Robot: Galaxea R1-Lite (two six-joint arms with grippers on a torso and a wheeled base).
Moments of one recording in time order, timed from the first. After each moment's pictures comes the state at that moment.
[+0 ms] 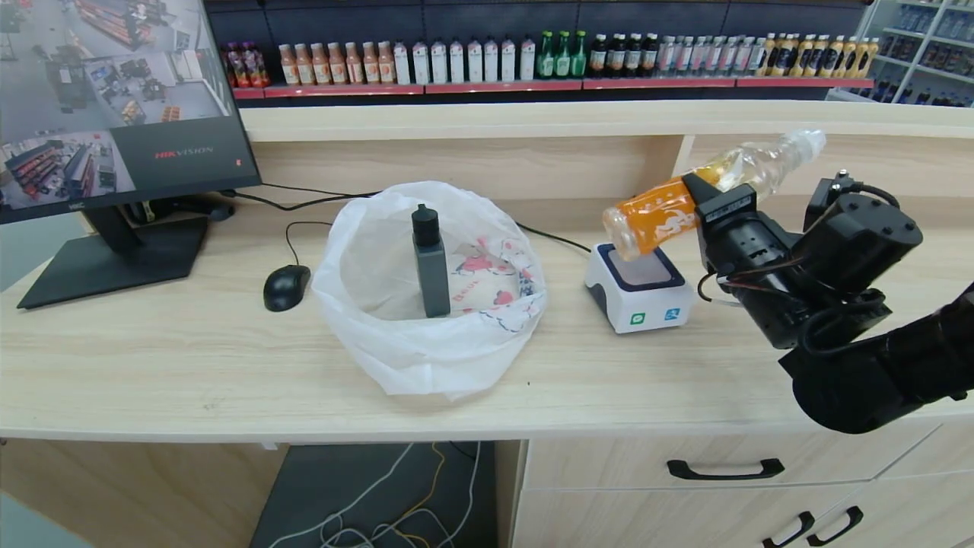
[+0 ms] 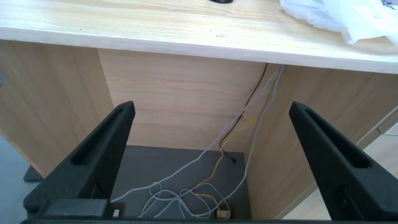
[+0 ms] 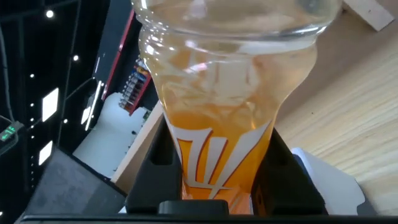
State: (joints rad) left arm 0.00 0.00 0.00 0.00 0.01 -0.01; right arm 0.31 1.93 -0.89 -1.41 -0.16 0.92
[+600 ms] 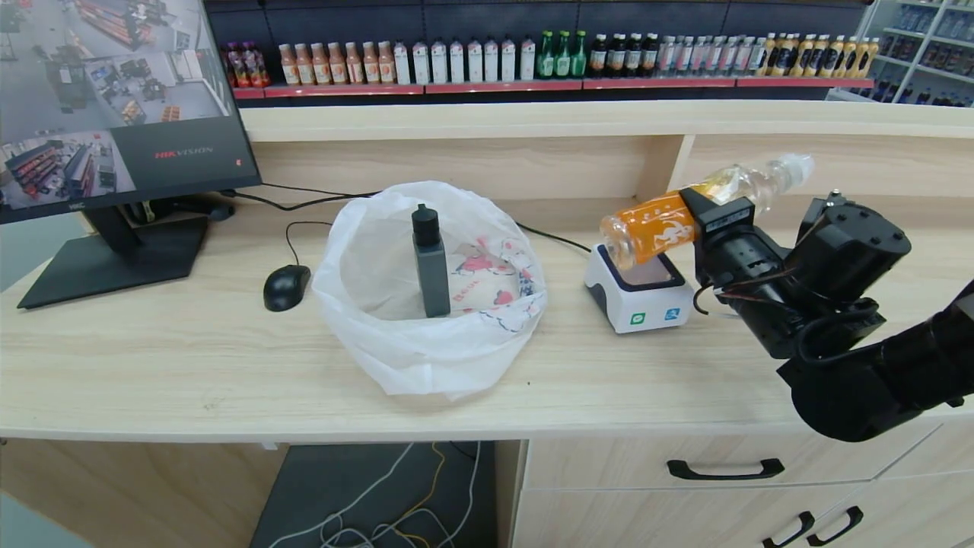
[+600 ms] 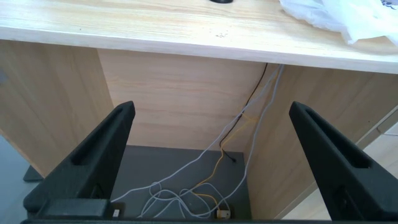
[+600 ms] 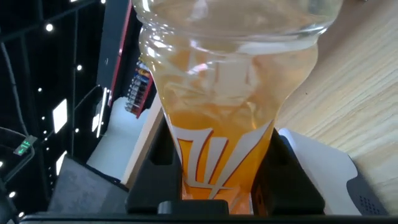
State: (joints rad) left arm 0.00 0.00 0.00 0.00 0.01 -0.01; right arm 0.31 1.94 -0.85 -1.40 -0.17 1.03
